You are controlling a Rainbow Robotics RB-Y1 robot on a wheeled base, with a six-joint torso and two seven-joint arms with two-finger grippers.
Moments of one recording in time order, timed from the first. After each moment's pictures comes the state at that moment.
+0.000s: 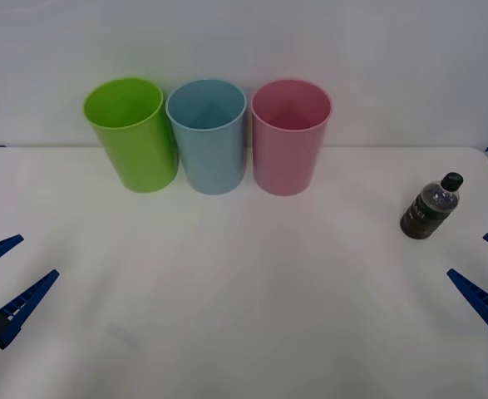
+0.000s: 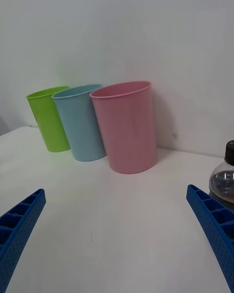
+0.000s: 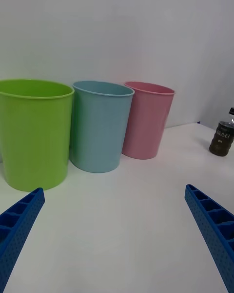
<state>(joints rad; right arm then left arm) 0.35 -0.40 -0.52 -1.66 0.96 -1.22 0.00 0.35 0.40 0.52 -1.66 -0.96 -1.22 0.00</state>
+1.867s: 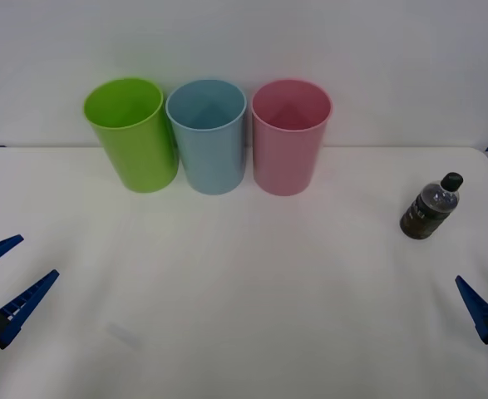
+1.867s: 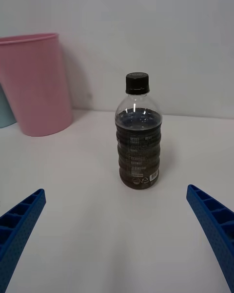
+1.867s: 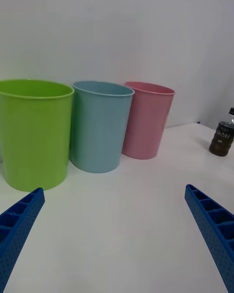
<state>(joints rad) 0.49 -0.45 -0.31 -1.65 0.76 -0.71 0.32 0.35 0.40 0.52 -1.66 -0.96 -1.22 0.00</state>
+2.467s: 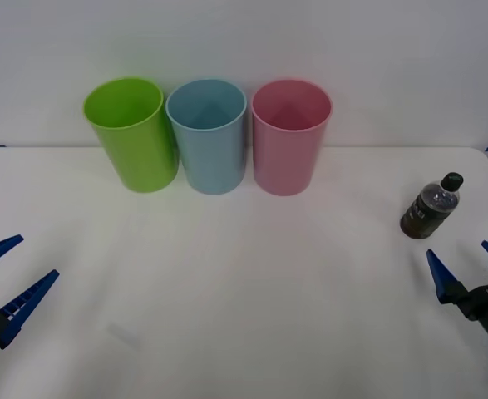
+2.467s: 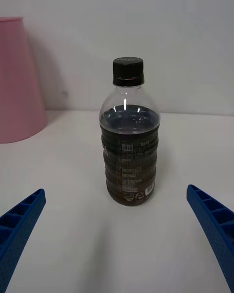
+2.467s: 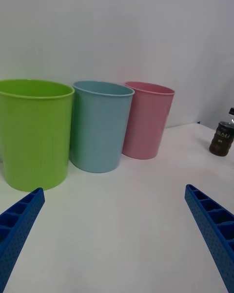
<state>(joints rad) 0.31 -0.37 -0.23 -1.57 0.83 -0.51 0.35 0.35 0.40 0.52 -1.66 -0.96 -1.22 0.00</state>
